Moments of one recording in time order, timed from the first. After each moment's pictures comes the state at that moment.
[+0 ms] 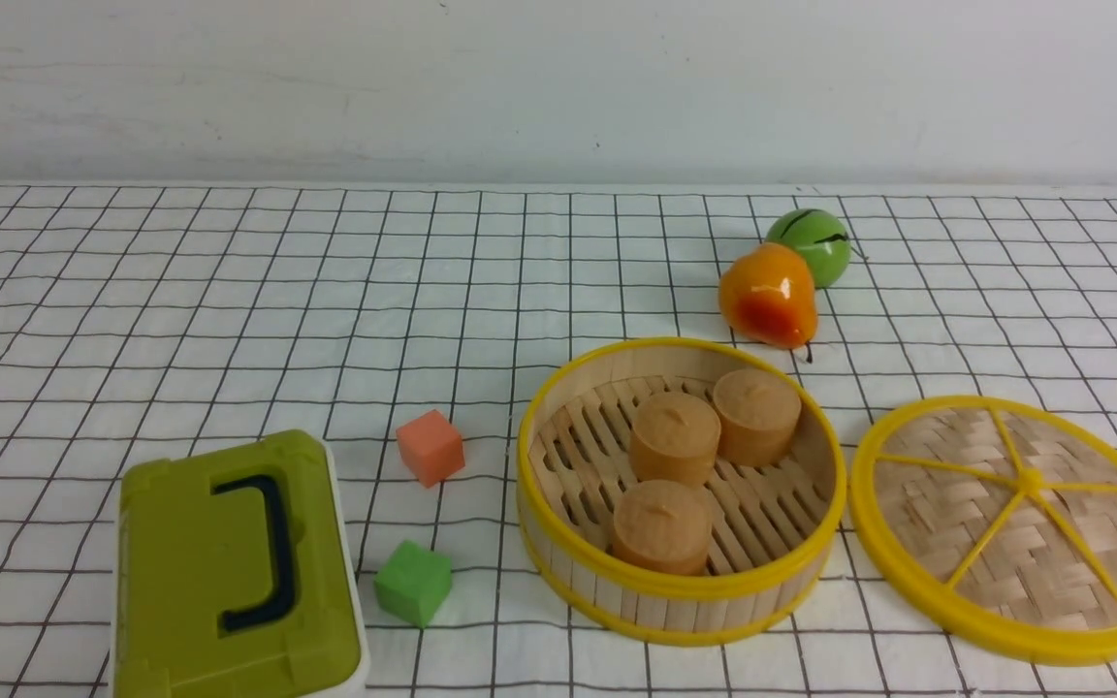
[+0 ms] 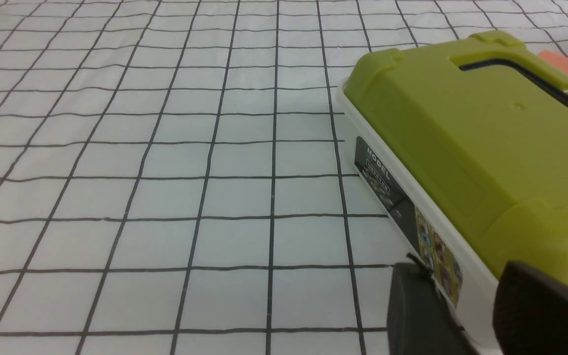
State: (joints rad) right arm -0.02 0.68 -0.92 0.38 0.75 -0.29; left arm 0.01 -0.01 0.03 -0.03 0.35 0.03
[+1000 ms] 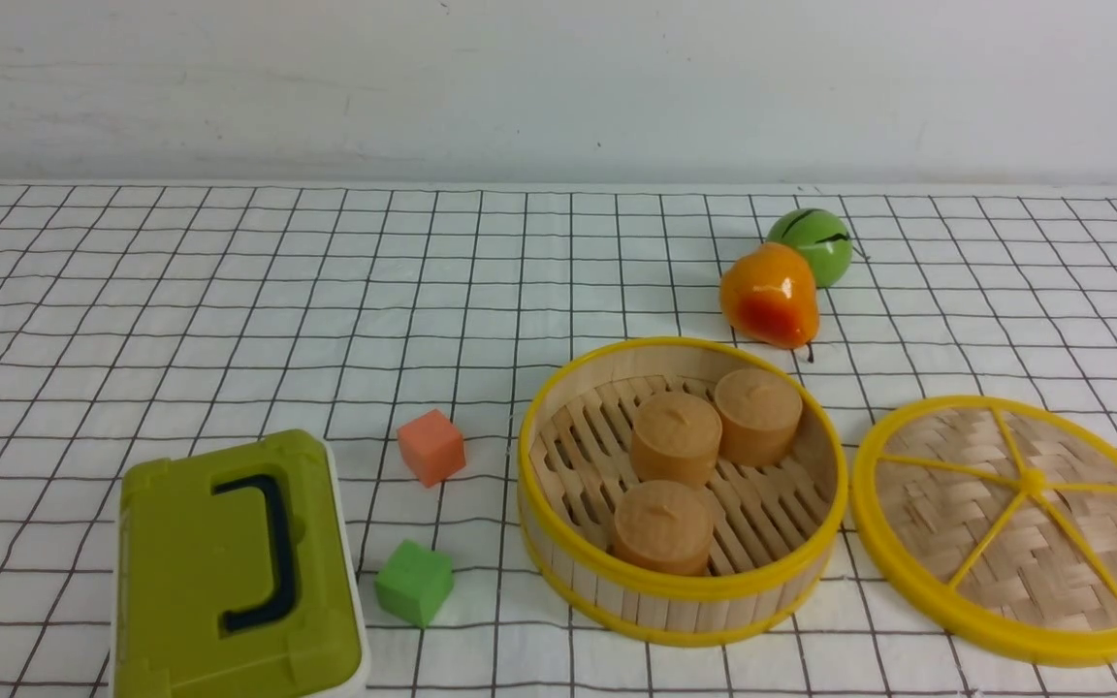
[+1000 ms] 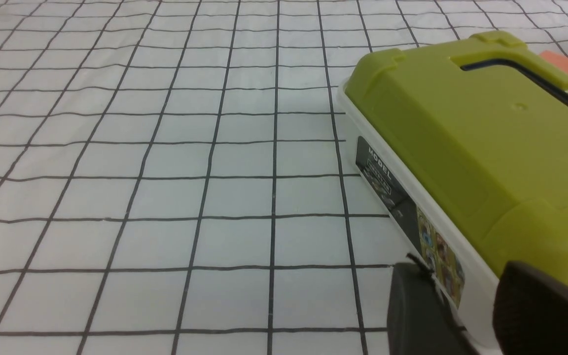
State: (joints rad) right arm -0.02 0.61 -0.82 0.40 0.86 -0.29; left arm 0.01 -0.01 0.03 -0.03 0.35 0.03
